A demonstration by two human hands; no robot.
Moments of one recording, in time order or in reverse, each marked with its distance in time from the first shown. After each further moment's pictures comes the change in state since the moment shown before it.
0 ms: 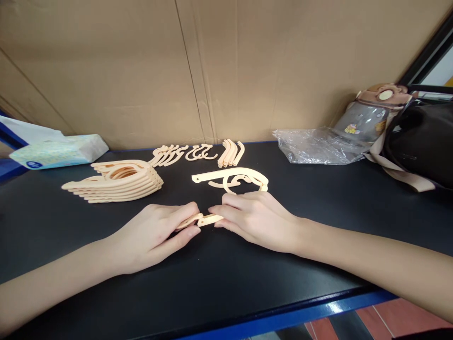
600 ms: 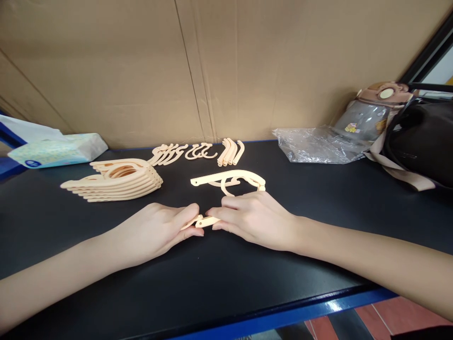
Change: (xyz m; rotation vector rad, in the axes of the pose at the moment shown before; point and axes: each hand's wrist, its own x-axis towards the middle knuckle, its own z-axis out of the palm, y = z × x) left_hand 0.005 -0.001 0.003 0.303 0.015 0.131; right_hand -0.001 0.002 0.001 0.063 -0.050 -0.016
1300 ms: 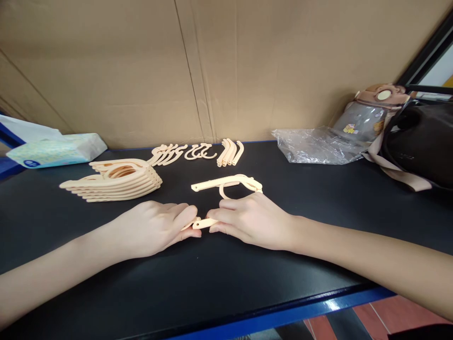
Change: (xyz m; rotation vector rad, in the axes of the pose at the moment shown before) left_hand -0.002 -0.006 0.001 0.291 0.083 0.140; right_hand 0.002 0.000 -0.001 0.102 -0.102 0.023
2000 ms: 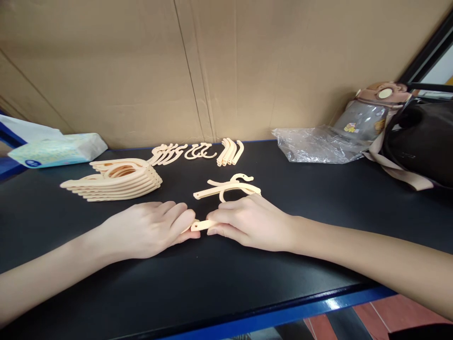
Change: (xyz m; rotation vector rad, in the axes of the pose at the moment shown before) left_hand -0.001 0.000 -0.005 0.276 0.056 0.111; right_hand 0.004 -0.003 -0.003 0.247 -0.030 0.056
